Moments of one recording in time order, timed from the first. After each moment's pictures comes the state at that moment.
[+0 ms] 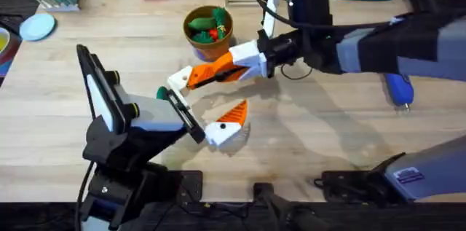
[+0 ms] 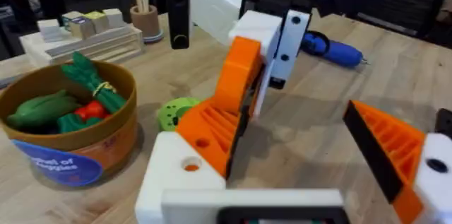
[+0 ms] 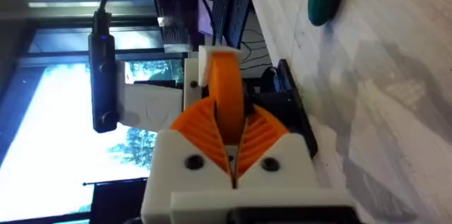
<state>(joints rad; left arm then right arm) -0.25 0.01 0.01 -0.06 0.68 -0.08 0.50 1.72 0.86 0.29 -1.30 0.94</state>
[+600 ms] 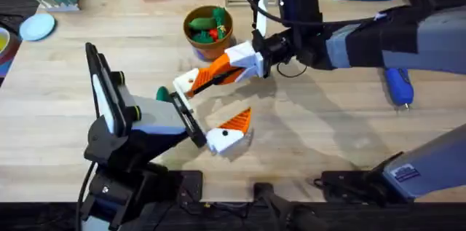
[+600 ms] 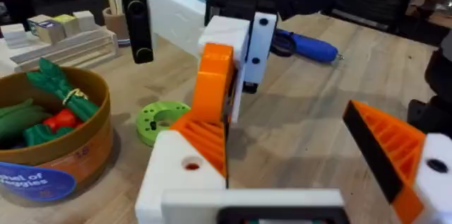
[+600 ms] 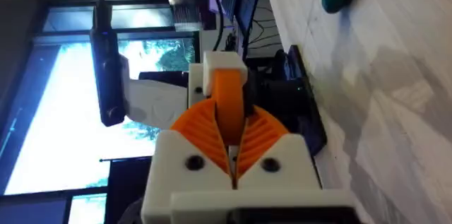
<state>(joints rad) -0.26 0.01 0.01 -0.06 0.74 -0.08 0.51 1.79 0.91 0.28 -1.38 0.94</state>
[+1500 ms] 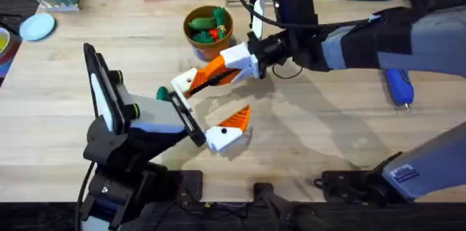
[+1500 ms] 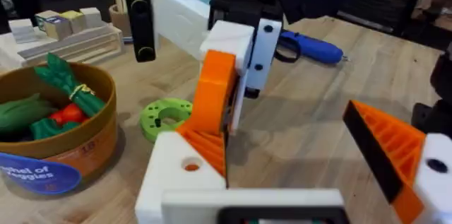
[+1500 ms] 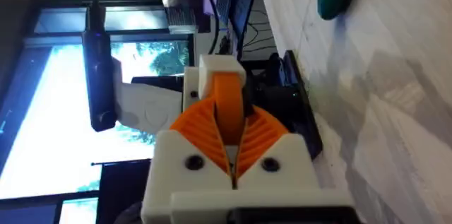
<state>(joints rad) -0.25 0.01 0.01 -0.06 0.73 -0.09 0.54 1.80 0.92 0.29 -1.34 0.94</state>
